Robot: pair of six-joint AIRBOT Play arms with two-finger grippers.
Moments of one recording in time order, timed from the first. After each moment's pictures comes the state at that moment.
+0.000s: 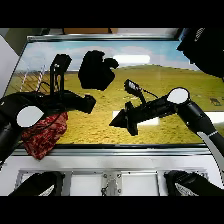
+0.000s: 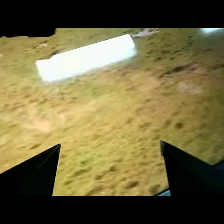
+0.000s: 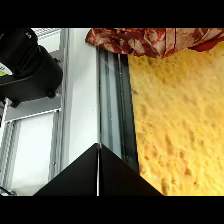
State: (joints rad) left arm -0.51 -0.91 1.15 1.52 -1.05 -1.75; right arm 0.37 -1.16 1.06 -0.42 1.31 0.39
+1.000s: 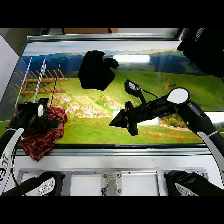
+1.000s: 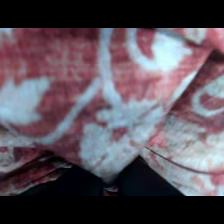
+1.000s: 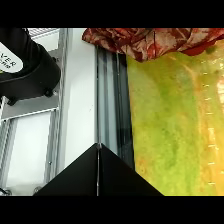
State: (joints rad) left arm 0.04 -1.26 0.81 1.83 -1.15 -1.72; right arm 0.37 -1.16 1.06 -0.42 1.31 0.36
